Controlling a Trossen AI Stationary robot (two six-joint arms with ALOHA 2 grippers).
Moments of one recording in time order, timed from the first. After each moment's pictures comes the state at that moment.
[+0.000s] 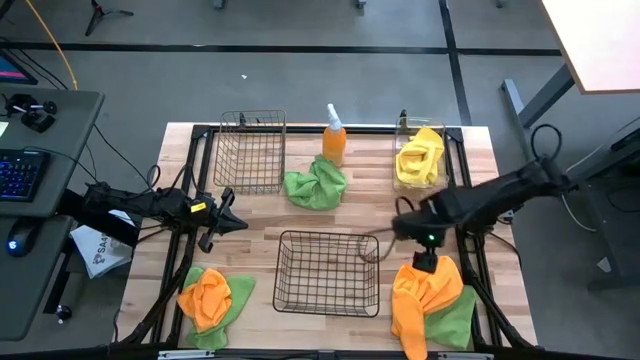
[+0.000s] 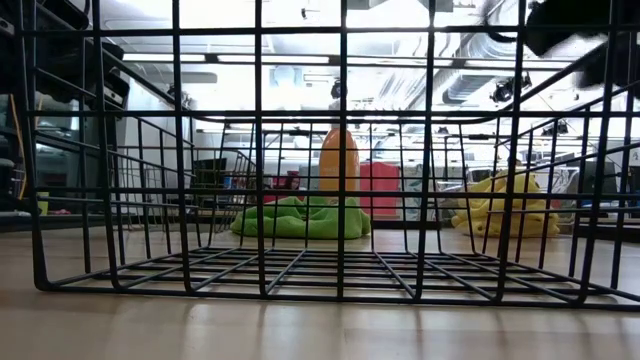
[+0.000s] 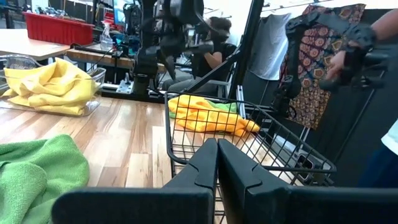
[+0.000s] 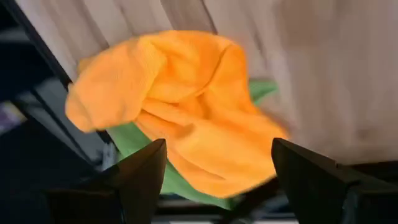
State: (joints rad) left arm -0.20 0.01 0.01 0.02 0.02 -0.18; right arm 0.32 1.28 1.02 -1.22 -0.35 0.75
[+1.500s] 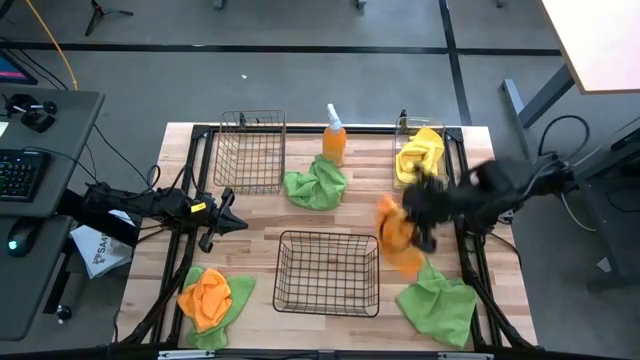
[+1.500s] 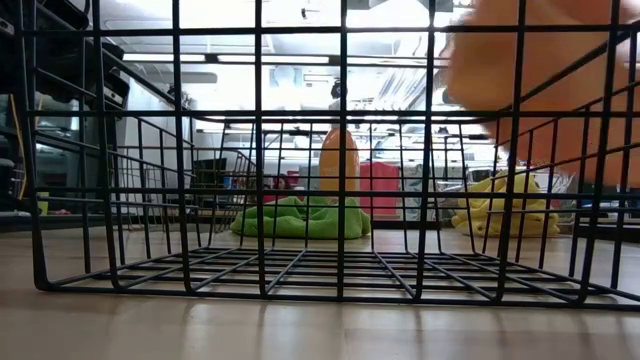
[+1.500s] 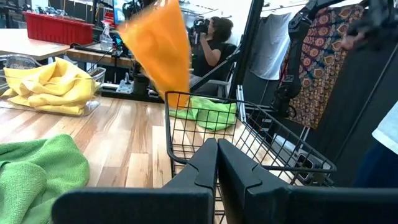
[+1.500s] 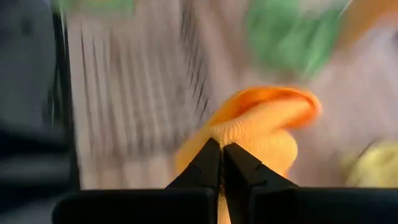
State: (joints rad) left arm -0.20 0.01 0.01 0.02 0.01 -0.18; right arm 0.34 1.32 1.69 -1.35 0.24 0.56
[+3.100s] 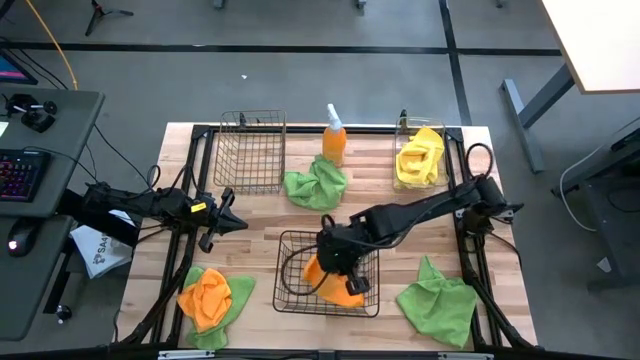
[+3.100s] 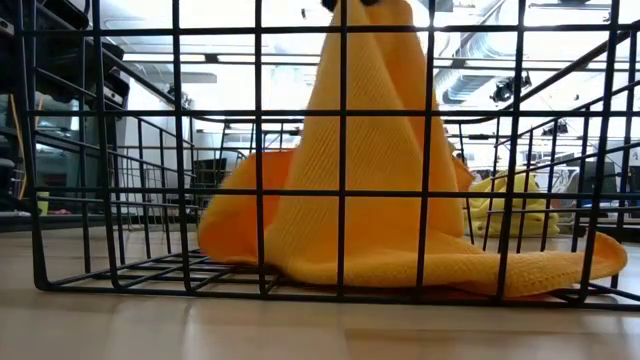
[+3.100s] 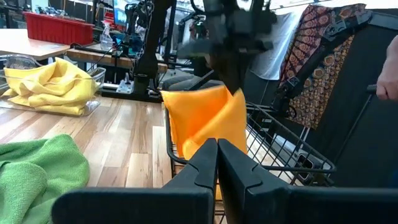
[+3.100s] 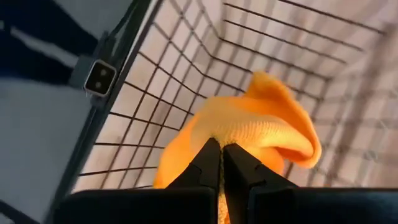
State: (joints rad) left arm -0.20 0.01 0.01 0.02 0.01 -0.18; right arm 0.31 1.93 1.78 -0.93 -0.21 -0.04
